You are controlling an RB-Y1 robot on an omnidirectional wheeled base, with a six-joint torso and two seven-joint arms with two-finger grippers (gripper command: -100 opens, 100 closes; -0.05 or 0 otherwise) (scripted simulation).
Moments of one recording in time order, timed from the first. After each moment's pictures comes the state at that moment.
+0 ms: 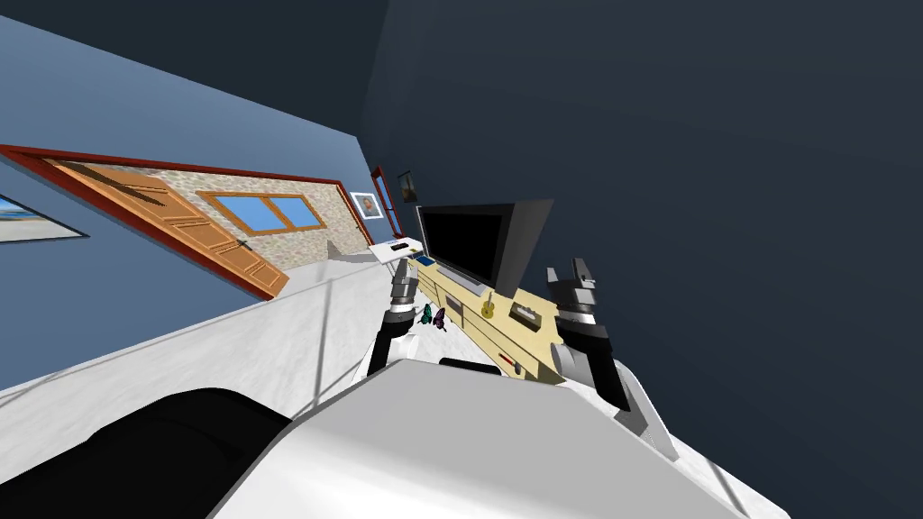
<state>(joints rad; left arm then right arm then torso) 0.48 0.02 -0.07 -2.27 -0.02 -0.48 -0.13 0.38 -0.07 -0.12 -2.25 0.15 -0.37 -0.30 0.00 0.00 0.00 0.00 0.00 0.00</state>
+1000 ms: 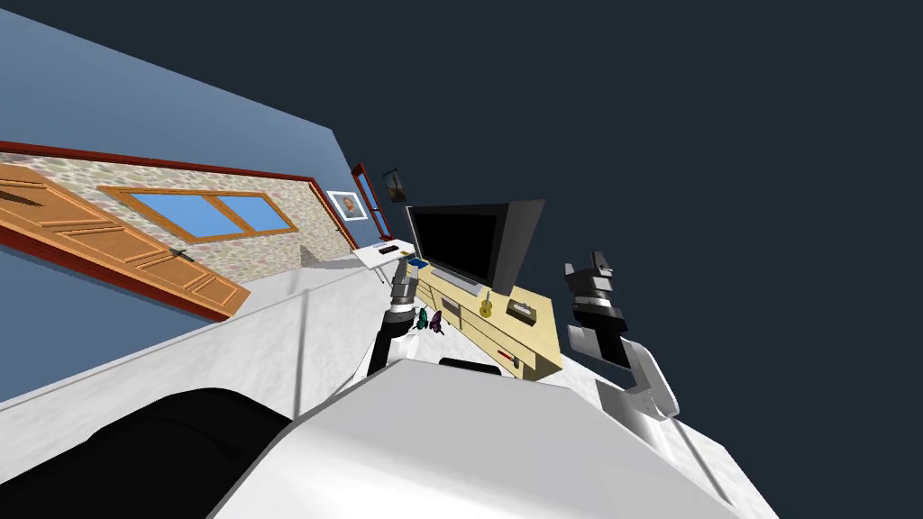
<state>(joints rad) 0.48 0.02 -0.07 -2.27 -0.02 -0.48 -0.13 0.14 -0.16 -0.37 -2.03 0.25 -0.26 -0.53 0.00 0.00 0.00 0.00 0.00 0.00</state>
